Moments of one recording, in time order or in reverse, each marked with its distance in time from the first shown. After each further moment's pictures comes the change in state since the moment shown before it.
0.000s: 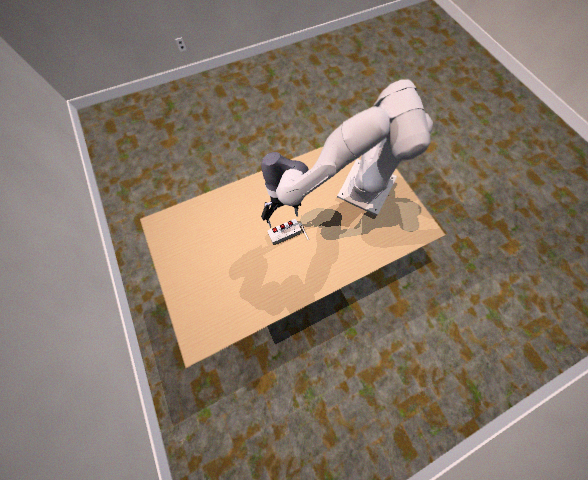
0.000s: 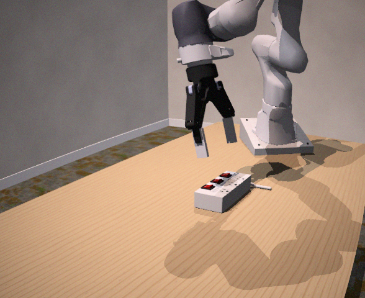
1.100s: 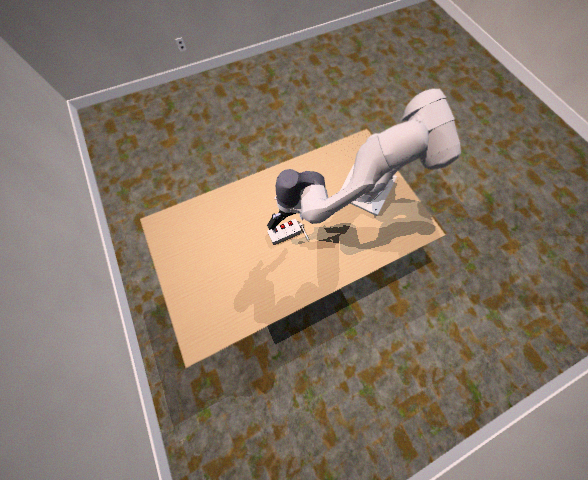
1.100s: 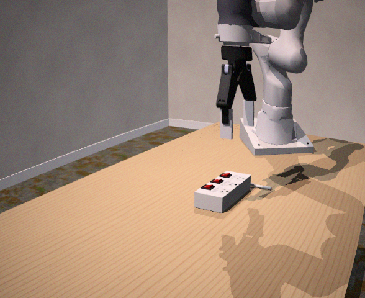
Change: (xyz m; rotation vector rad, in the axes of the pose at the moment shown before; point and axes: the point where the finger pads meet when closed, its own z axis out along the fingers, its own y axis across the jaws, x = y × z) arm 0.063 -0.004 -0.037 0.003 -0.230 -0.069
